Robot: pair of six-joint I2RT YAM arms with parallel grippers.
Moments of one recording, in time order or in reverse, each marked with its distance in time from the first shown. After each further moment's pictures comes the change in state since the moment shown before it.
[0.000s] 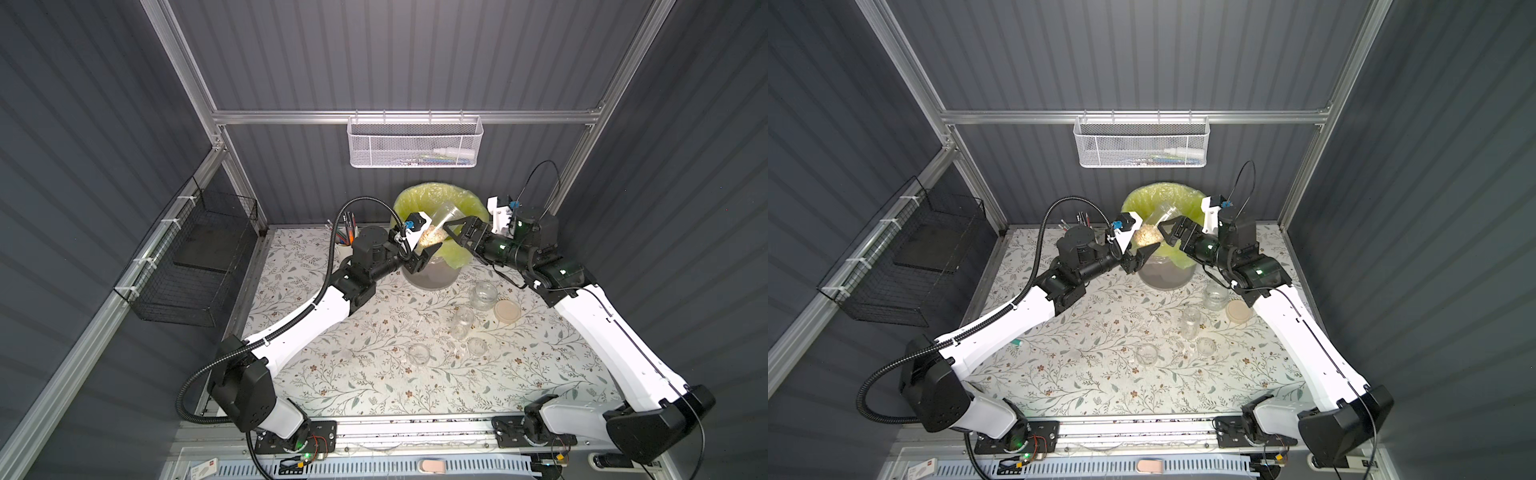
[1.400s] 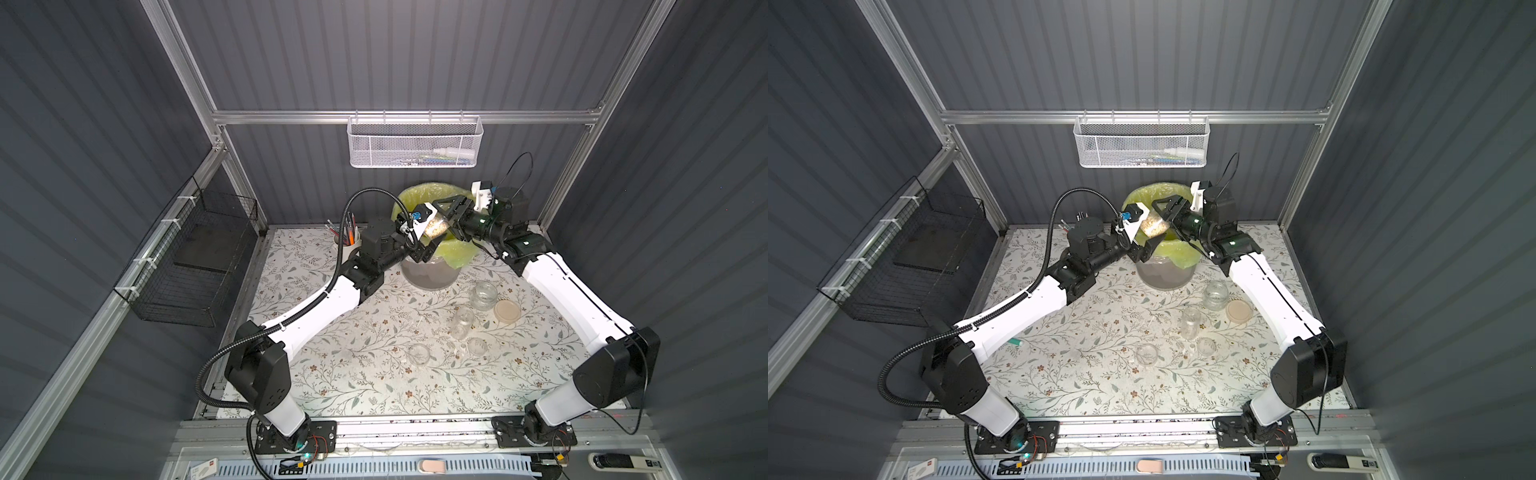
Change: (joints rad) left arm 0.007 0.097 0.084 0.063 -0.057 0.025; right arm -0.042 0.283 0.143 0.214 -0.067 0.210
